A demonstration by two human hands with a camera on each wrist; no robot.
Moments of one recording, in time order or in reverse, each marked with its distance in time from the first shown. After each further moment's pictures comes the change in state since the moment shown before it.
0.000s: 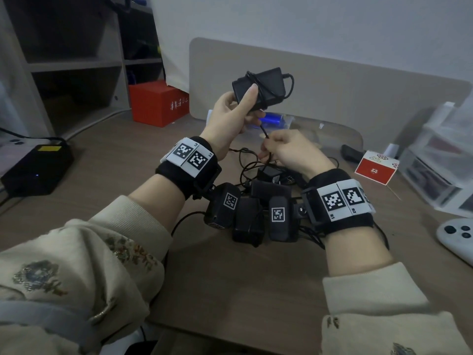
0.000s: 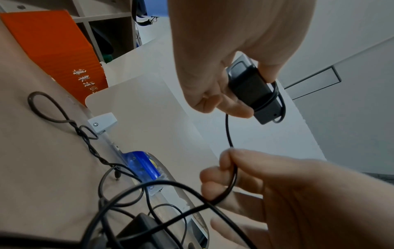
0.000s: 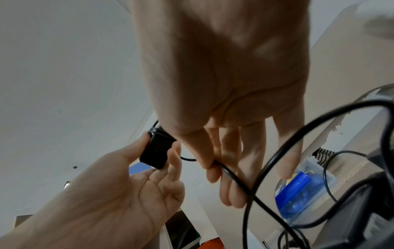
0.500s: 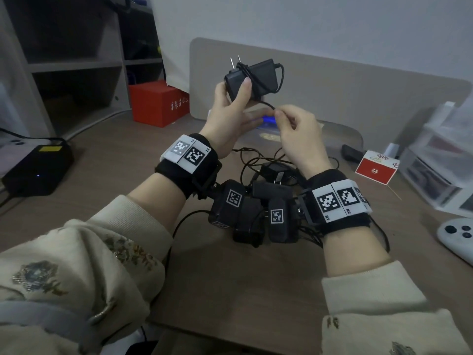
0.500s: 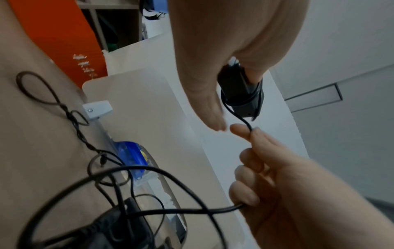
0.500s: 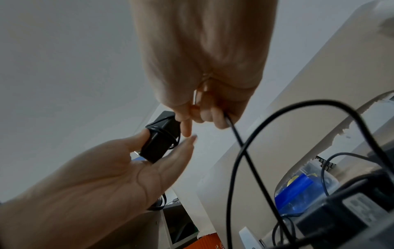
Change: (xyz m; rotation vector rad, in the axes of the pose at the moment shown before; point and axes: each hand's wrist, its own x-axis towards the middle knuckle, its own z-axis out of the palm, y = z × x) left_hand -0.007 0.012 0.005 -0.181 -0.006 -0.033; right_hand 0.006 -0.005 0.000 -0.028 0.417 -0.320
